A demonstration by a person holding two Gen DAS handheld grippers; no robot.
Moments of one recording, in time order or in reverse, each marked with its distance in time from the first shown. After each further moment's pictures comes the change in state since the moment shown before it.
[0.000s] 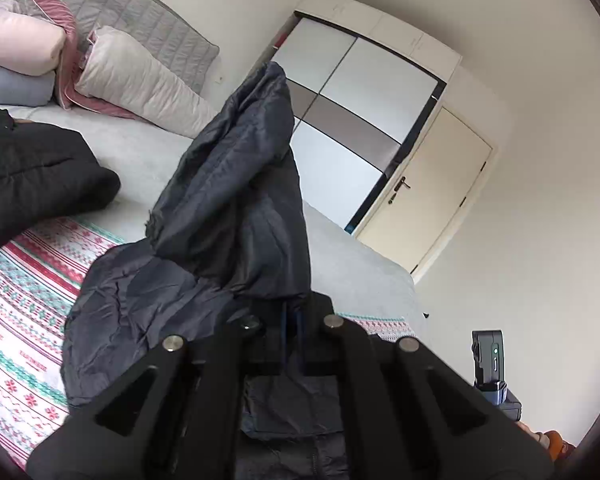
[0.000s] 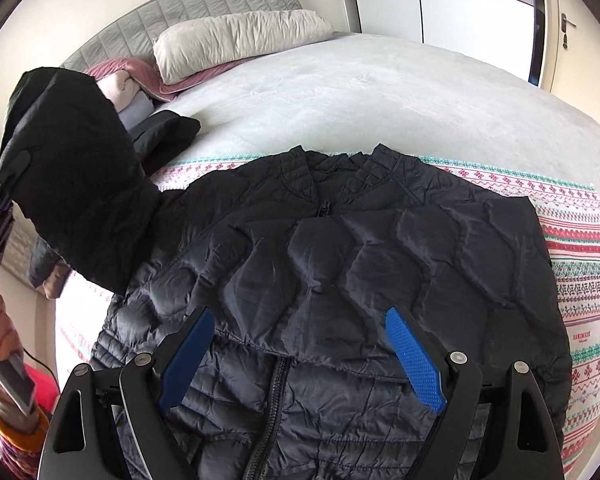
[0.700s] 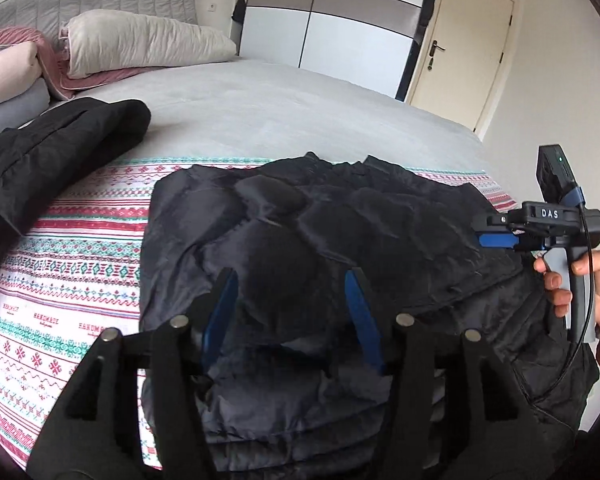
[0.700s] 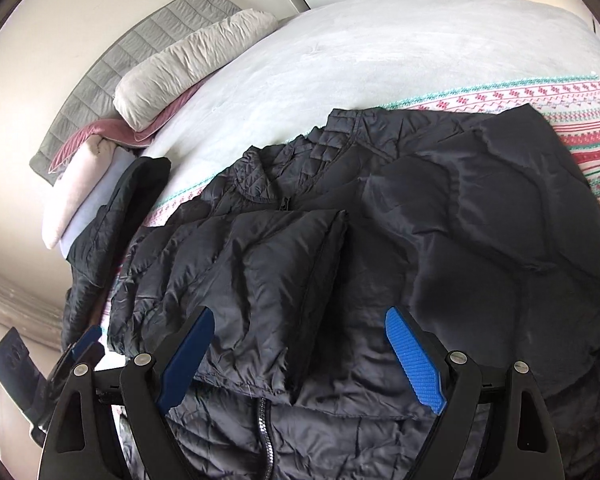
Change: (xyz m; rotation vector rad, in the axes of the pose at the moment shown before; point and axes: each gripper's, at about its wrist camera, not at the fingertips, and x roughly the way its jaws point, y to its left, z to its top) left arm 0.030 0.061 -0.053 0.288 0.352 0.266; right arm 0.063 -0.069 -0.002 0.304 0.040 0.156
